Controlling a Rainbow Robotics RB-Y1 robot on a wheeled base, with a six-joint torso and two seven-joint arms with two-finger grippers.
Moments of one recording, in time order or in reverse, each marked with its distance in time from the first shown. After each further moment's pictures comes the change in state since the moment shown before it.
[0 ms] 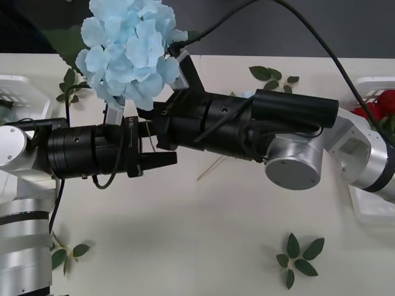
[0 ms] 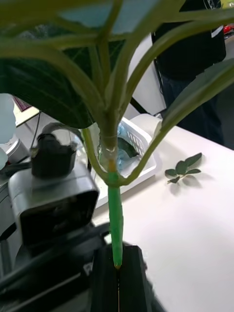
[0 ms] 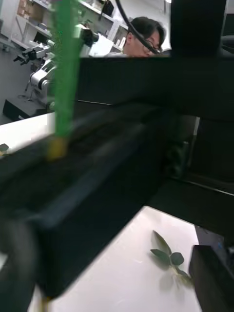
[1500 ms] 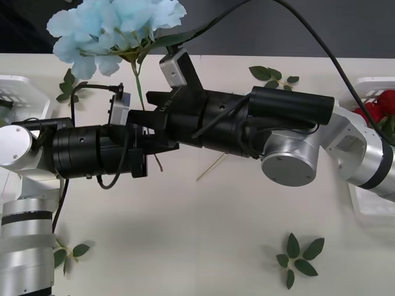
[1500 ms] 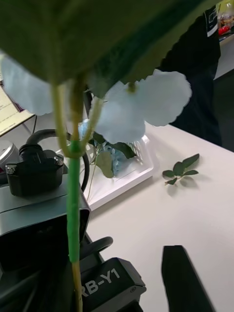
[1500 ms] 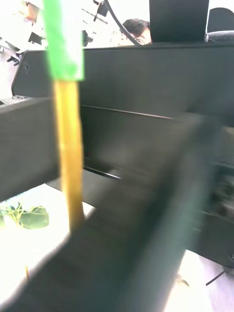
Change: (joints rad) right arm -0.013 0.012 0.001 0.022 -0.001 0.000 0.000; left arm 0.000 0.000 -0.025 0.003 0.012 -0.014 0.000
